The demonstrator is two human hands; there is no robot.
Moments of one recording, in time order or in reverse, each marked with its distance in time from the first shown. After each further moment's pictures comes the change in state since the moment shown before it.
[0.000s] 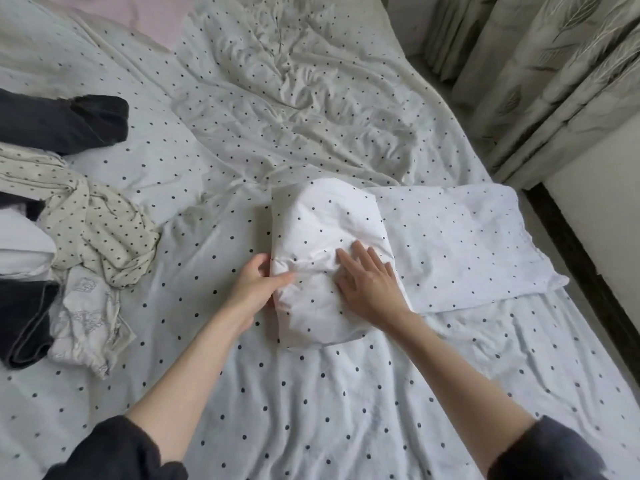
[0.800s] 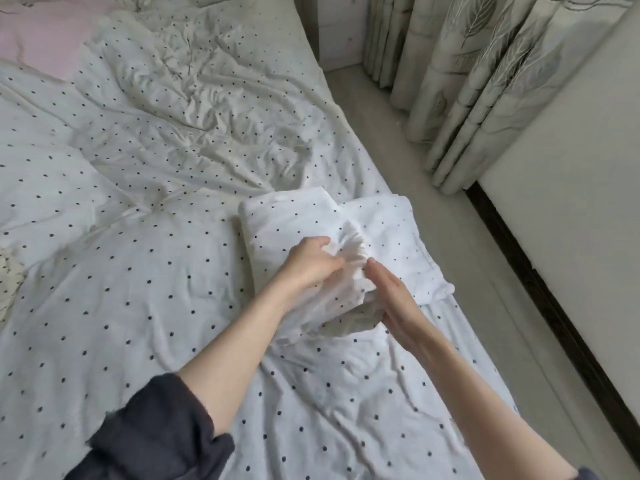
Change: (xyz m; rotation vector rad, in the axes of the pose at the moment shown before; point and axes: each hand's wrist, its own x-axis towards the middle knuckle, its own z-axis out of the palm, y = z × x) left_hand -0.011 0.091 0.281 0.483 -0.234 0.170; right_hand -0.054 0.201 -0.109 1.360 0.014 0.319
